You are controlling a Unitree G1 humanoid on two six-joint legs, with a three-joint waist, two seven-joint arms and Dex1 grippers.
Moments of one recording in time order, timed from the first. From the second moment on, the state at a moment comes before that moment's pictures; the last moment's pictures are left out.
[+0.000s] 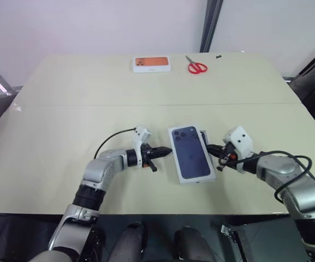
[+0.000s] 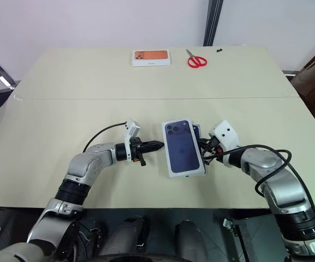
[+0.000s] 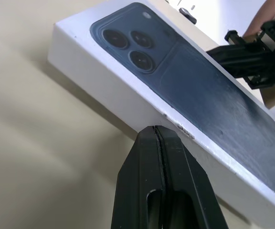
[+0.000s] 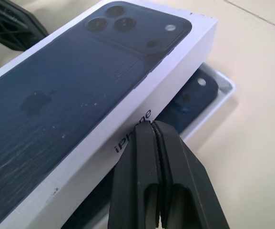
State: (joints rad) left arm -0.51 0.19 -0.14 0.21 -0.42 0.63 -0.88; right arm -0.16 -0.74 -0.02 -0.31 0.39 0.60 0.66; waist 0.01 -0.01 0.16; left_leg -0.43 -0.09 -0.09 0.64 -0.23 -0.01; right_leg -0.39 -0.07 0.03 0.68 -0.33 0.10
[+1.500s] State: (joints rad) left arm -0.58 0.14 -0.15 0.32 -0.38 0.58 -0.88; right arm -0.13 -0.72 -0.04 -0.30 0.30 0.62 0.67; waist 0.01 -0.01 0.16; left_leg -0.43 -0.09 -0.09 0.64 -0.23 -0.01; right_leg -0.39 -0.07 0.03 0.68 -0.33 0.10
